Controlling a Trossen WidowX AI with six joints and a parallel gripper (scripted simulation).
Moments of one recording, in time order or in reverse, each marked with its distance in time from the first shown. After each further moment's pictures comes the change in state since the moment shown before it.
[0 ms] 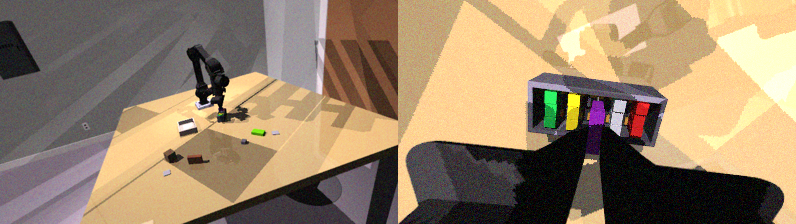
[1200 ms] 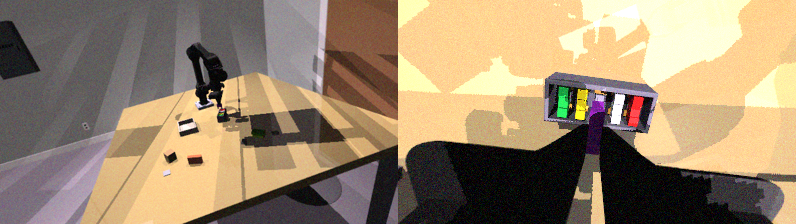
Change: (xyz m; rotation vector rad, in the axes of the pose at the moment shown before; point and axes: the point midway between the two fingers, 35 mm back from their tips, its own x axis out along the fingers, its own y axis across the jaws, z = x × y) arm -0.031 0.004 0.004 -0.002 -0.001 0.002
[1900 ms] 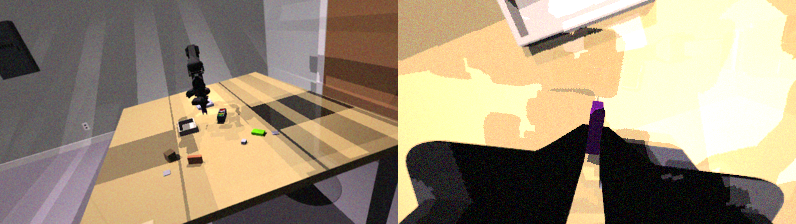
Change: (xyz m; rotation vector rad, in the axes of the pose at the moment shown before) arm -0.003 0.064 0.077 0.004 -0.014 0.010
